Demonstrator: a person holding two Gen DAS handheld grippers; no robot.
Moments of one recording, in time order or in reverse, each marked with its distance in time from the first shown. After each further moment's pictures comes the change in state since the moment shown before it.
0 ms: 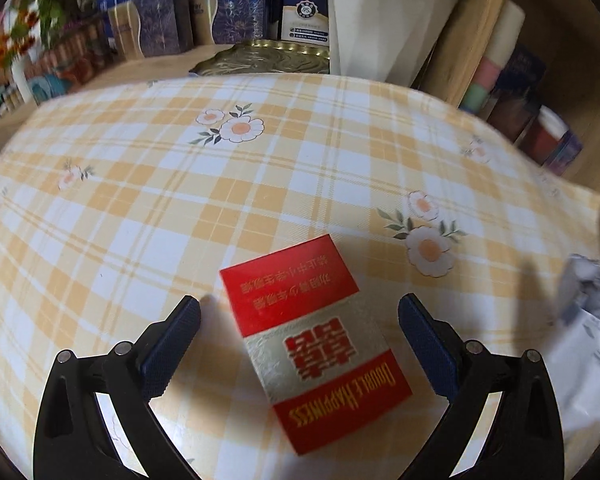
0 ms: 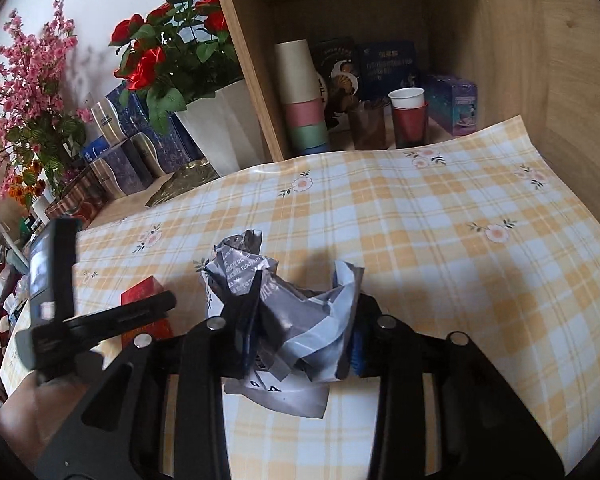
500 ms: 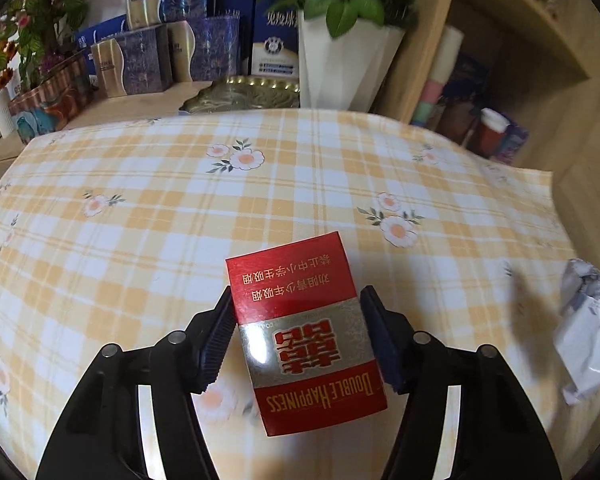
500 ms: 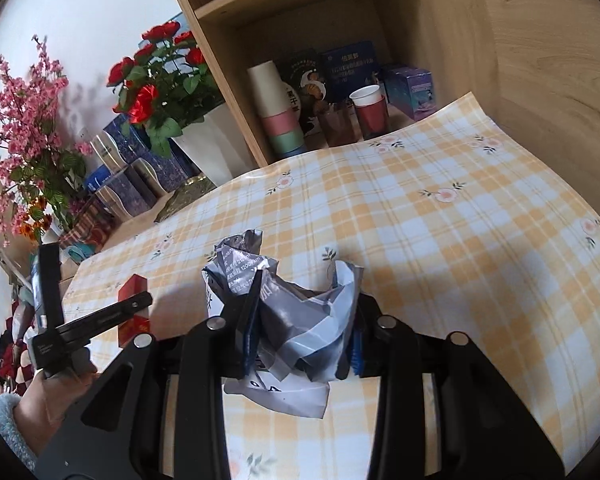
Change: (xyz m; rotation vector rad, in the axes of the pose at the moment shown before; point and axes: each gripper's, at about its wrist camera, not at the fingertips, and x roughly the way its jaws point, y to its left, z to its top) left arm -0.070 0.046 -0.023 0.098 -0.104 -0.167; right arm -0.079 -0.018 -0.027 0.139 -0.021 0.004
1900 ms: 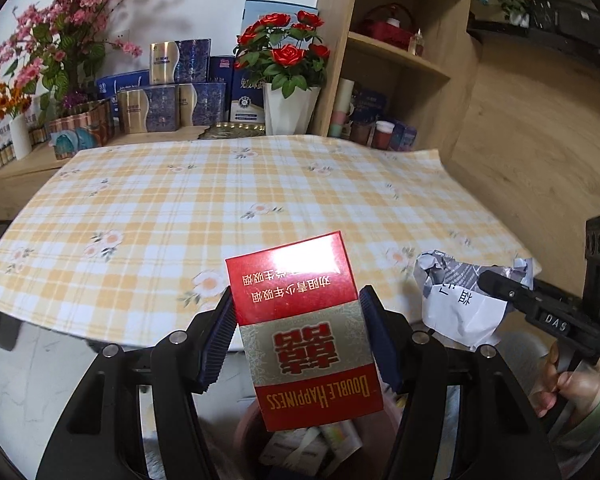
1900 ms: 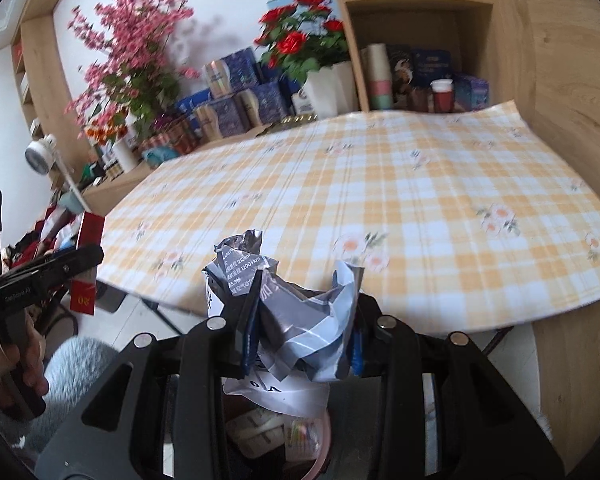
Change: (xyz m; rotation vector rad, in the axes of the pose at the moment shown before) left arm -0.269 0.065 -0.227 0.154 -0.204 -0.147; right arm -0.156 0.085 -0.186 -0.263 0.071 0.151
